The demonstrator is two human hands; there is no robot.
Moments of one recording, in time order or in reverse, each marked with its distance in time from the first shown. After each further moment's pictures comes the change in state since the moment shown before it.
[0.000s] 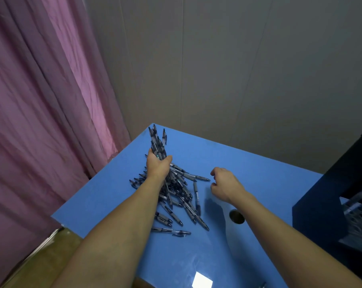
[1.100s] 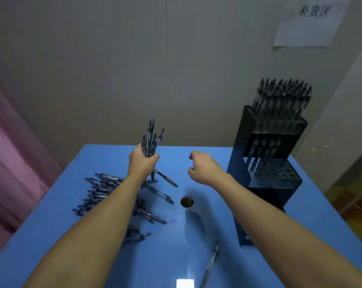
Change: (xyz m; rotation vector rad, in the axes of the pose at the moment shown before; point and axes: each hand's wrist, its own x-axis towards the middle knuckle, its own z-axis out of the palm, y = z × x) left_hand -0.079 0.065 0.069 0.290 -0.464 0.383; right_hand -0.095 0.038 -0.077 -0.009 0.239 0.227
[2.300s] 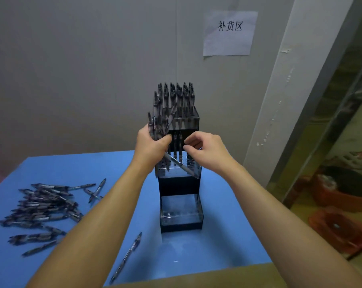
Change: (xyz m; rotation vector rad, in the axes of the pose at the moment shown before) left_hand -0.156 0.216 0.173 -0.317 -0.136 0.234; right_hand -0.158 0.189 -0.146 0.467 0.362 -0.058
